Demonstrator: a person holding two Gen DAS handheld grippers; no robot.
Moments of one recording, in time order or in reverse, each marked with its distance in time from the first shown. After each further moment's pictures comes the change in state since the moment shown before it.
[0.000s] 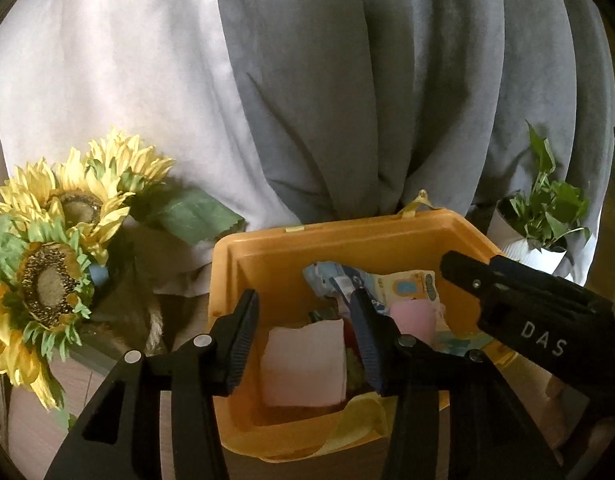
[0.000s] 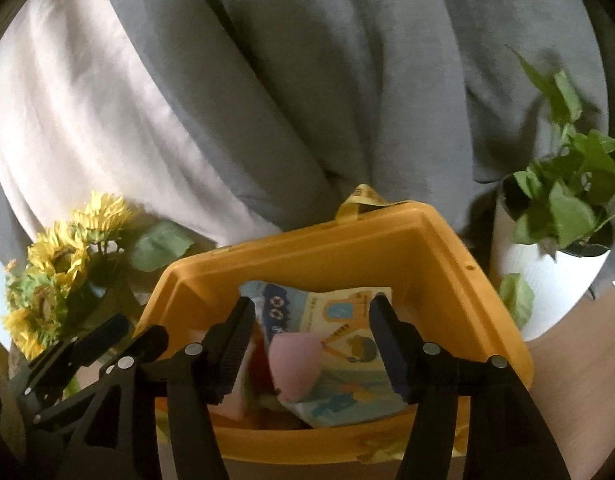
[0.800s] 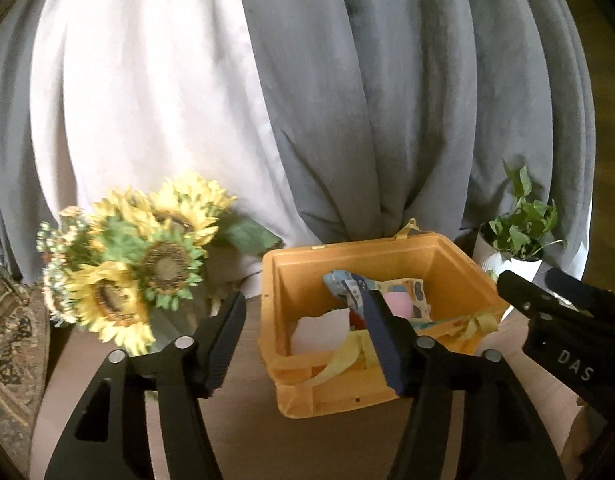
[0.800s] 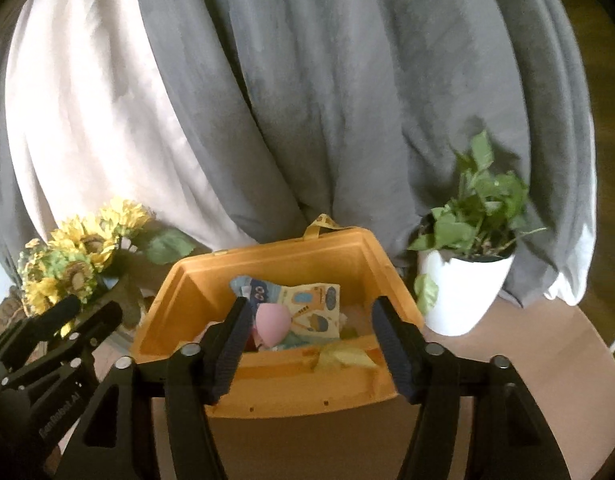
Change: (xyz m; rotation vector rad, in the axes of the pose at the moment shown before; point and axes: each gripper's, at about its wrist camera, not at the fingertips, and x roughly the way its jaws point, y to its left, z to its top) left arm -0.113 -0.008 -0.019 -0.005 -0.122 0.104; right arm -0.114 0.010 -0.026 -0.069 -0.124 -0.127
